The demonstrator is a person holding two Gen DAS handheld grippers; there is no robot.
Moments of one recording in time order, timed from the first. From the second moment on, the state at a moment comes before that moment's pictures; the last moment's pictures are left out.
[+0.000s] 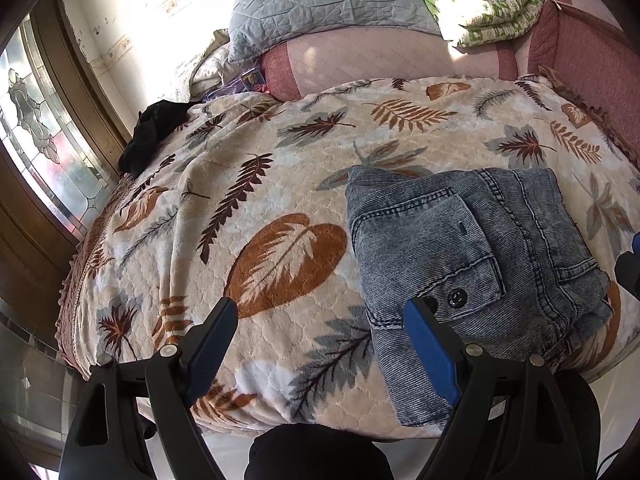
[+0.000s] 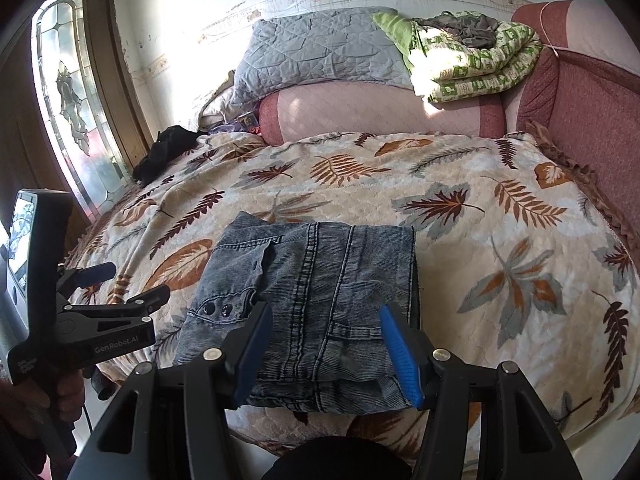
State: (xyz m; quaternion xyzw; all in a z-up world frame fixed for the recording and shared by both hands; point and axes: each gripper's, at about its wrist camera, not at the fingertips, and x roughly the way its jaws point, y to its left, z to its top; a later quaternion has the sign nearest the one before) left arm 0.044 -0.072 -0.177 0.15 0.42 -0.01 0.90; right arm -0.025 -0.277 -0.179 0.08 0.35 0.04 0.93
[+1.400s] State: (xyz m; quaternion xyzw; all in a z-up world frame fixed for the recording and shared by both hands) left arm 0.077 -0.086 -0.208 0.17 0.45 -0.01 0.88; right arm 0.005 -0.304 -0.213 0.12 0.37 0.04 0.92
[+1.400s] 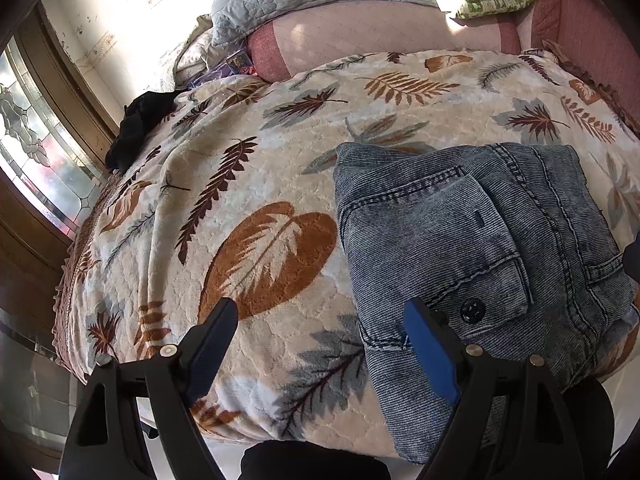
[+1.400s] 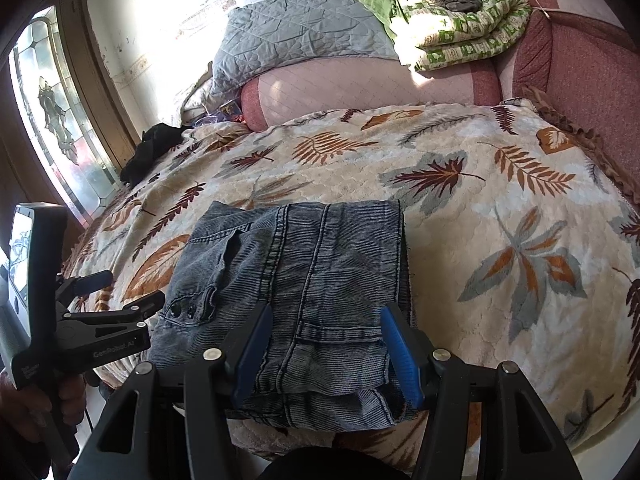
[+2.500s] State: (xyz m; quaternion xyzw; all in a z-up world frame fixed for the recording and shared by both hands) left arm 0.133 -0.083 -0.233 0.00 0.50 -0.26 0.83; right arm 0.073 -0.320 -0.262 0.19 0.43 0.13 0.88
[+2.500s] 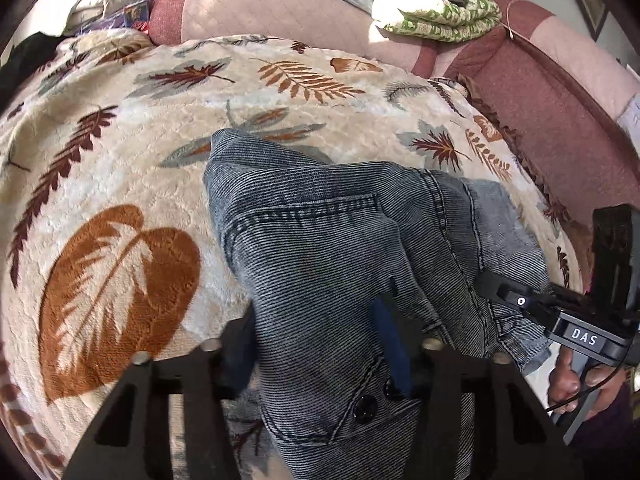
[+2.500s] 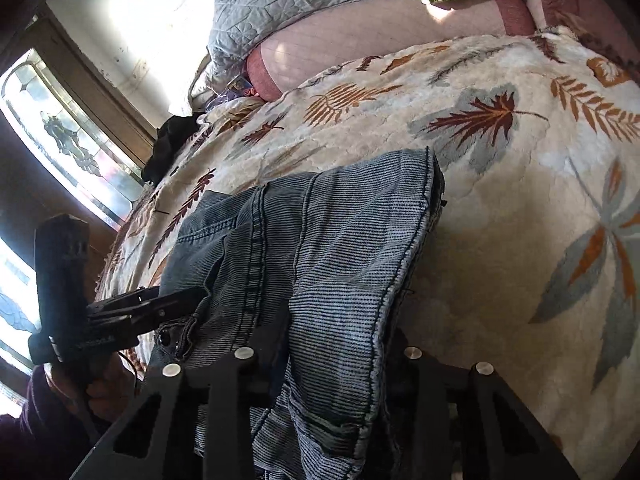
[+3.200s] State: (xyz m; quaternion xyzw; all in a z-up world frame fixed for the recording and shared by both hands) left arm 0.281 -0.100 -0.203 0.07 0.46 -0.18 0.87; right arm 0.219 -0.308 -0.224 0.20 0.37 0.14 0.90
